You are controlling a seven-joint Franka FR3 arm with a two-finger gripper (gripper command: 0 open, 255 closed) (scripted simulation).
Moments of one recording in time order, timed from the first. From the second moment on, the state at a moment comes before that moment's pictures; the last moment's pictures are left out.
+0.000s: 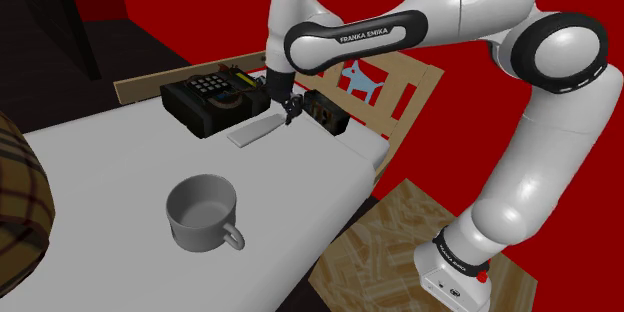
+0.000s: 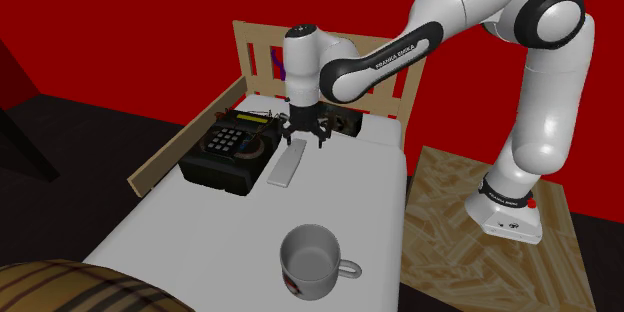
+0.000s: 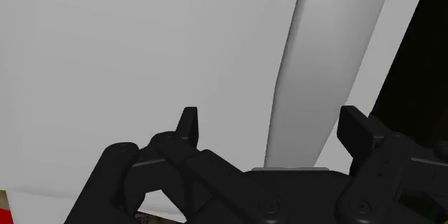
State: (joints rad) arm -0.16 0.29 0.58 -1.81 -0.20 2.04 1.74
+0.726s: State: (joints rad) arm -0.08 0.49 0.51 -1.64 -0.27 2.09 1.93
